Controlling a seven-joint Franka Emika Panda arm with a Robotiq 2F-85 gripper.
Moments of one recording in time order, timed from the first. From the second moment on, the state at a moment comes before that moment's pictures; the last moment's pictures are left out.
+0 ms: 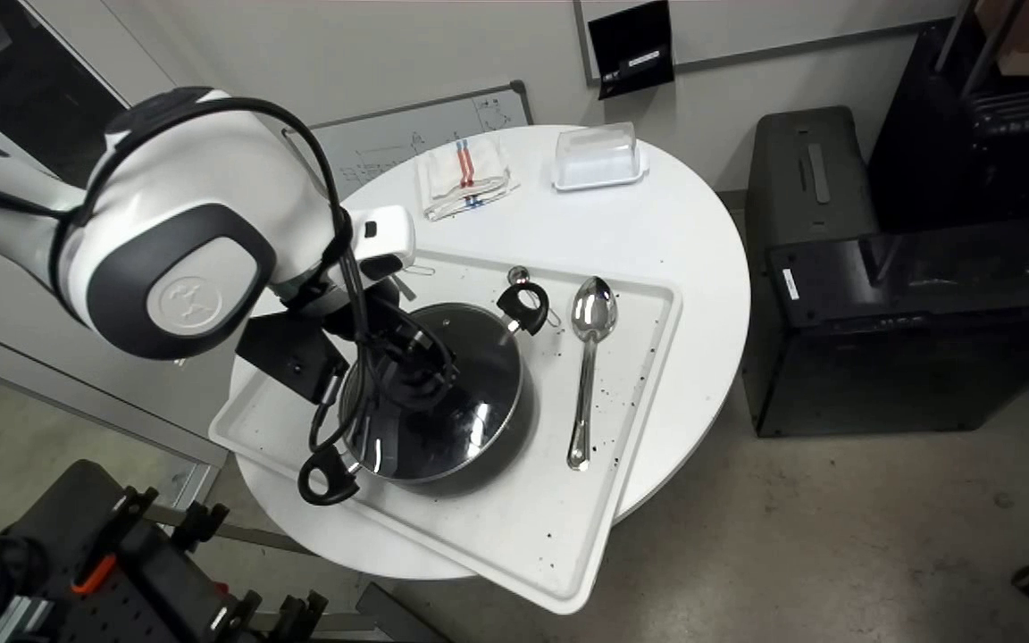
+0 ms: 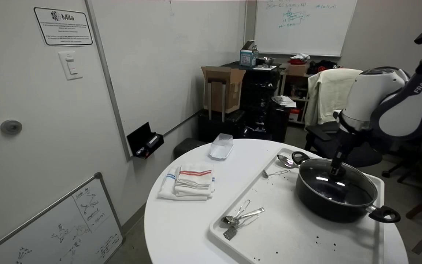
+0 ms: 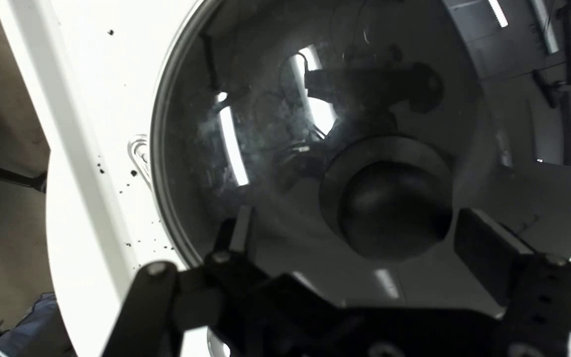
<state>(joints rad) -0.05 0.52 -0.14 -2.39 -0.14 2.96 0.00</state>
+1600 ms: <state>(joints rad) -0.05 0.53 -0.10 -2.37 -0.12 2.94 0.00</state>
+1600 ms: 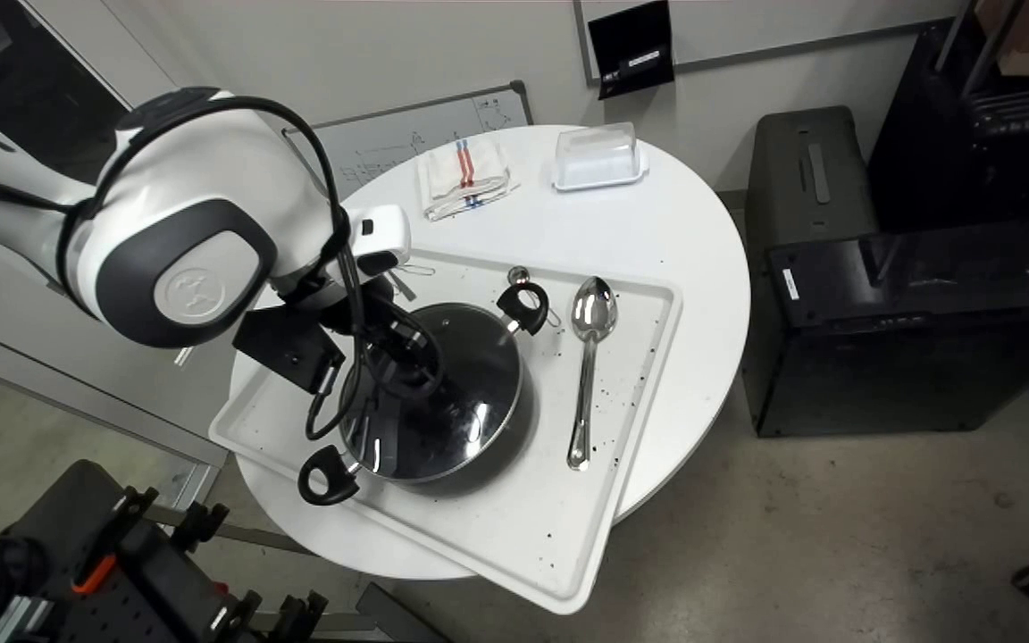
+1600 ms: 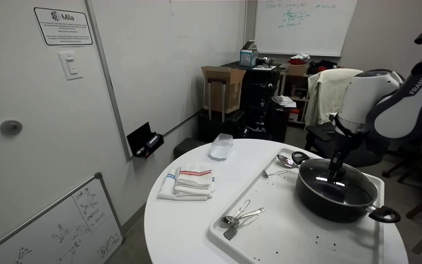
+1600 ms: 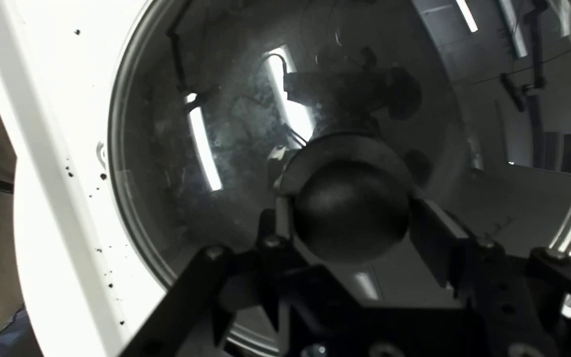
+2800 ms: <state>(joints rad) -0.05 0.46 -0.11 -2.40 -0.11 2.87 0.00</state>
